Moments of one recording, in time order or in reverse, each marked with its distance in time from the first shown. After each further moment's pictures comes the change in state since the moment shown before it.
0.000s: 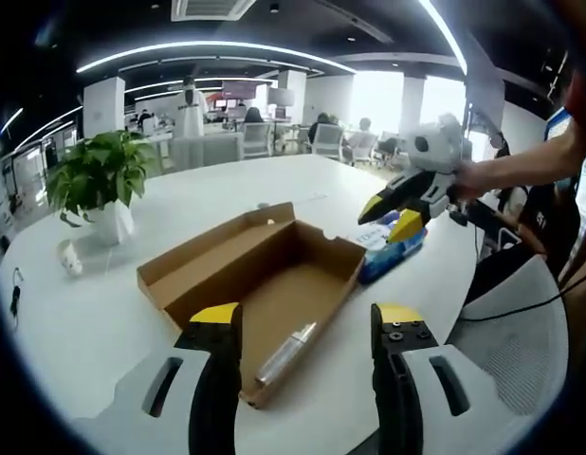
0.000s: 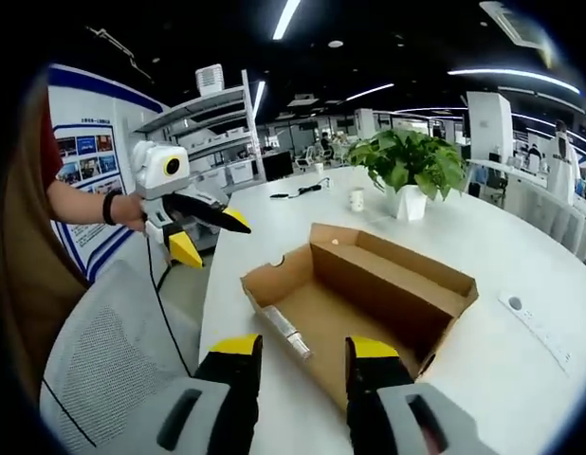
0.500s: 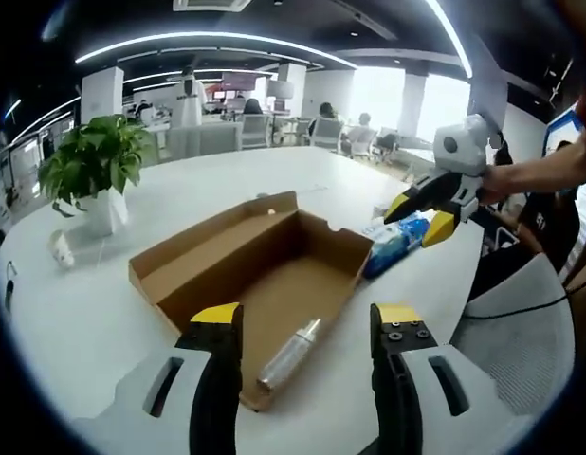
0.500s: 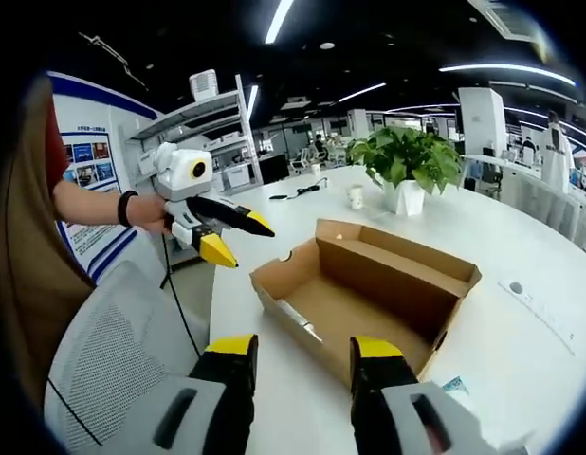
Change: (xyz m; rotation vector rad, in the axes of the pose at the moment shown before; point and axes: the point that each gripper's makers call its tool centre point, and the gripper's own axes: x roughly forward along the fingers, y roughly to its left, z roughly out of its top) left arm 0.024 0.013 -0.011 -0.014 0.042 -0.026; right arm -0.011 0.009 -0.015 0.032 -0.002 -0.018
